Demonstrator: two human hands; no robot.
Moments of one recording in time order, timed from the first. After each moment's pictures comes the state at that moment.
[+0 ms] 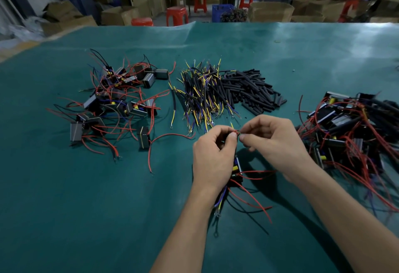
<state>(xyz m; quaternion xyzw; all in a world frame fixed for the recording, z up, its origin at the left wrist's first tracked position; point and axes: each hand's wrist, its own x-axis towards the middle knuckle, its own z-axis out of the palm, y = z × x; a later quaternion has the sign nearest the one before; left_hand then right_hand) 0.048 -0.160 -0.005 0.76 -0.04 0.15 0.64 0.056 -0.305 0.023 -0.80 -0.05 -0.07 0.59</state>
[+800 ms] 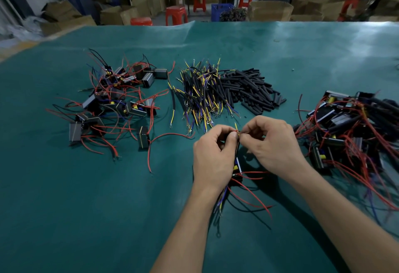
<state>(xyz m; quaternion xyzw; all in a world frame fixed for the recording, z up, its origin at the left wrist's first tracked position) 0.048 -0.160 -0.005 0.77 -0.04 0.17 0.61 0.058 -0.300 0.016 -0.88 -0.05 -0.16 0.45</state>
